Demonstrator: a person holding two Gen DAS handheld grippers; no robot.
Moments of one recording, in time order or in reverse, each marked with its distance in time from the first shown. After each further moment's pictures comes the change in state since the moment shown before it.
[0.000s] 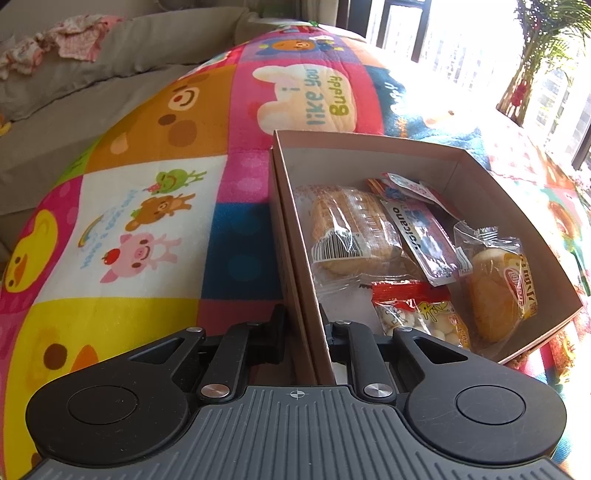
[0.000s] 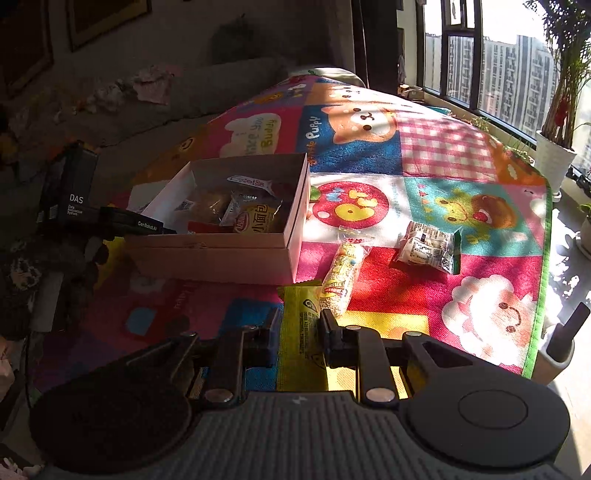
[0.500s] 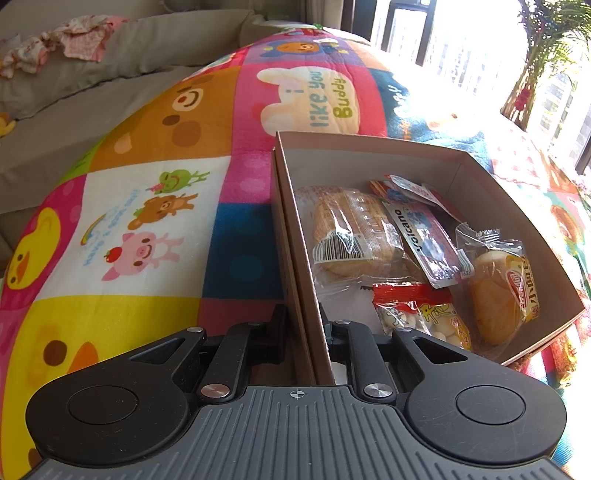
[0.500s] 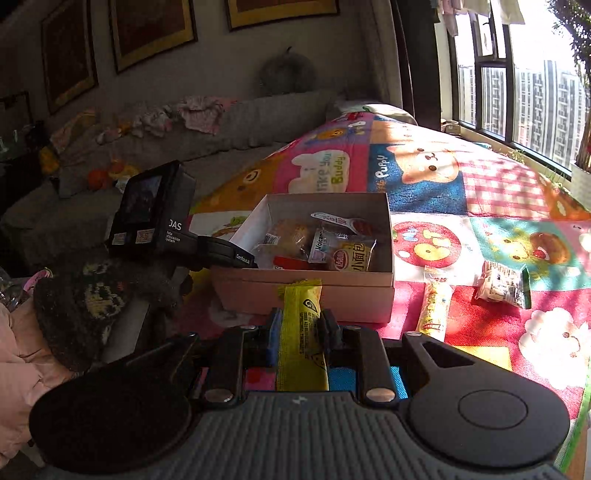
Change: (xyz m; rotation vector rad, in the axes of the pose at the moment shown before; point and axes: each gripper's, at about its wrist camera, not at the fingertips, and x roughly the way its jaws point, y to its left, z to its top) left arm 0.001 -0.001 -0.001 -0.012 -0.009 0.008; right arm -0.003 0.062 0.012 -0.037 -0.115 0.093
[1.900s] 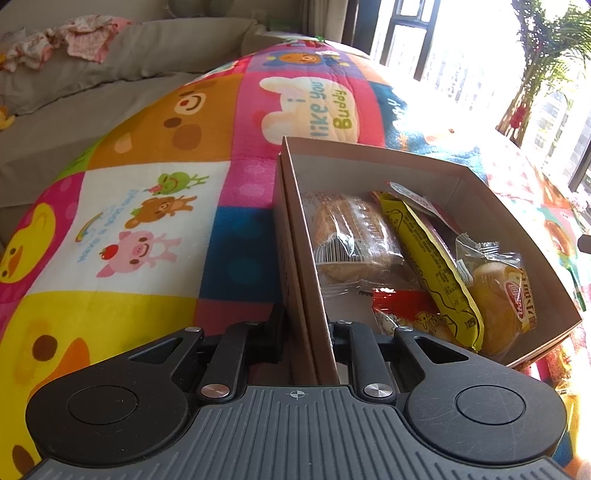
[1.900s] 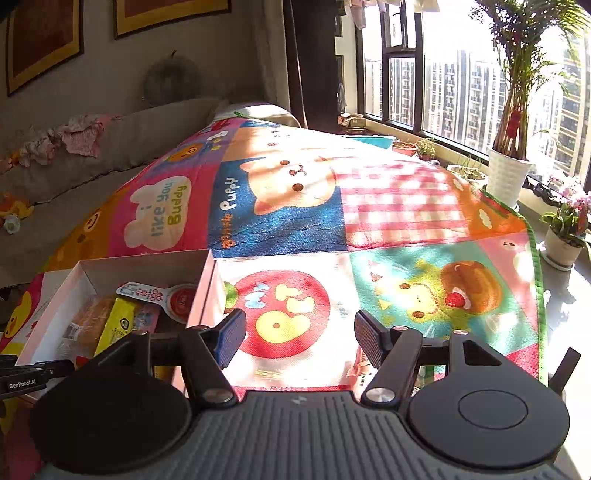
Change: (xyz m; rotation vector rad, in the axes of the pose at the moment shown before) left arm 0.001 0.006 -0.006 -0.029 -0.048 -0.030; right arm 0.096 -0.169 0.063 0.150 0.020 -0.357
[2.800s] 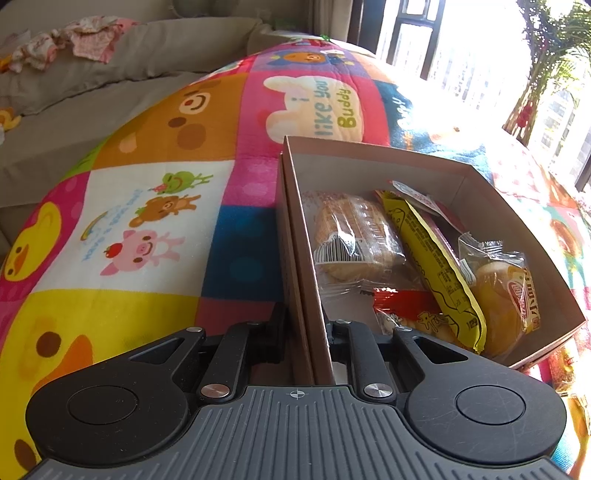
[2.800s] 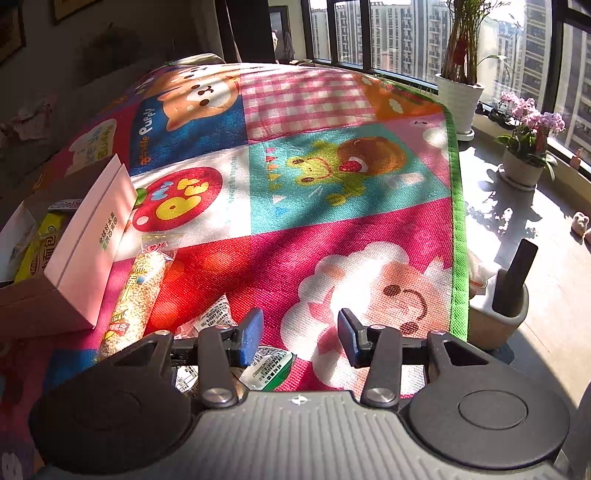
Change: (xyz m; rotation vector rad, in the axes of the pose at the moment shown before) left arm -0.001 -0.003 -0.001 -0.007 0.001 0.023; right arm -0.041 -0.066 -0.095 0.138 0.175 0.012
